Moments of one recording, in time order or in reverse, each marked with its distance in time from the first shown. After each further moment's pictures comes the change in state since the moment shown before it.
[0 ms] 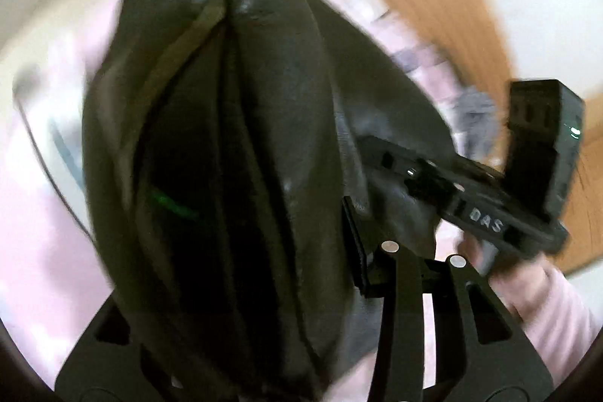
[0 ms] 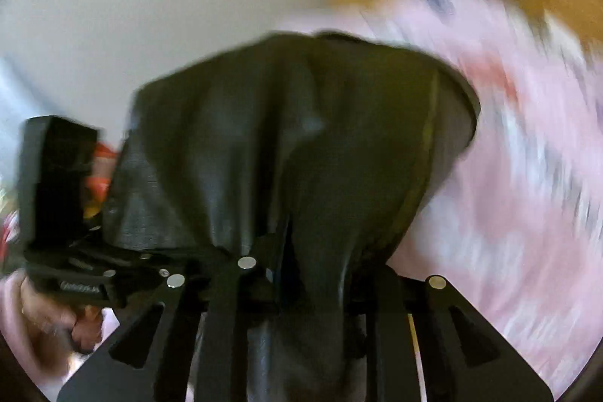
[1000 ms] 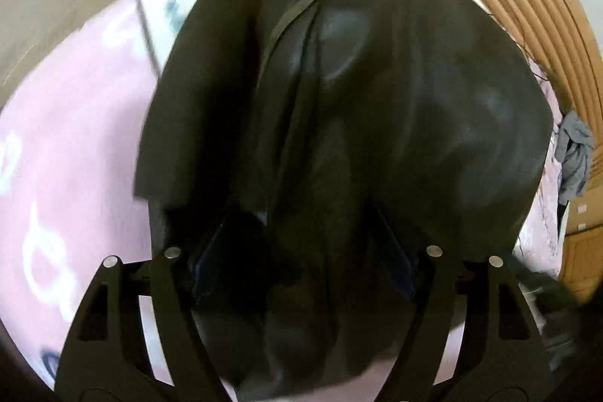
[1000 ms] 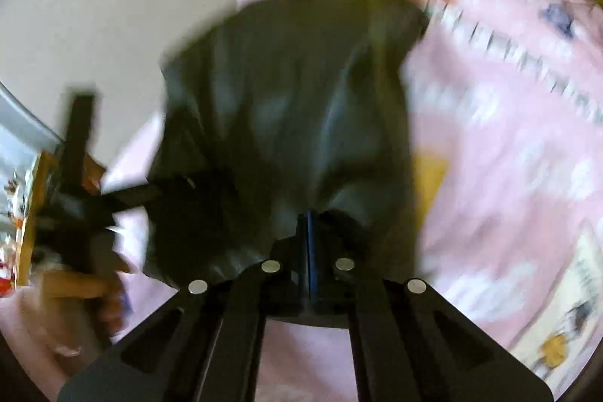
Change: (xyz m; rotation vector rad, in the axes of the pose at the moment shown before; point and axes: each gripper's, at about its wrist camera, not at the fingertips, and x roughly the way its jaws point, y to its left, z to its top) left arm -0.035 0.092 0.026 -0.133 -0.137 0.374; right arm -0.052 0.001 -0.105 0.072 -0.159 -0.057
